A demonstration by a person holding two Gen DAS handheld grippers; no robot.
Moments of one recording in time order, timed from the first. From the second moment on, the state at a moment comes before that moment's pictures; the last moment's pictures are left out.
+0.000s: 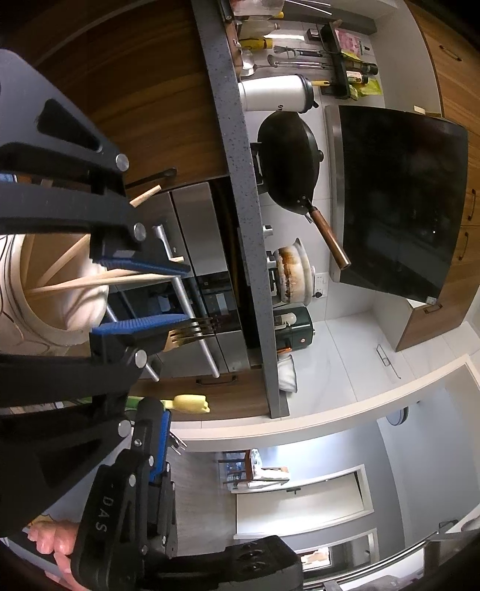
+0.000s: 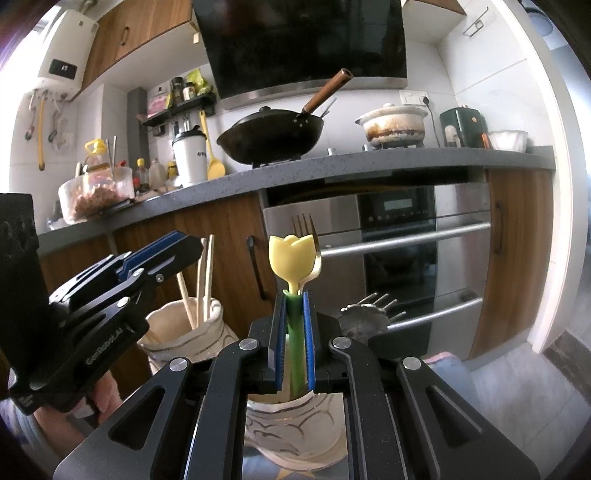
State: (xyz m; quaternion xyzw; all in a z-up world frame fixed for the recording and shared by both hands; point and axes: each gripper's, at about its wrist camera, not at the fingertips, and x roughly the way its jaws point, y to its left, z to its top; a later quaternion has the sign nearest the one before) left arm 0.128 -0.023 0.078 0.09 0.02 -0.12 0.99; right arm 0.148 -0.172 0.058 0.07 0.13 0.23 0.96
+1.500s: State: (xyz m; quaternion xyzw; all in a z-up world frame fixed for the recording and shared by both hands) left arm 0.023 0.020 0.073 0.03 0.10 -0.10 0.99; right arm 0.057 -0.211 0.046 0.05 0.14 0.19 0.97
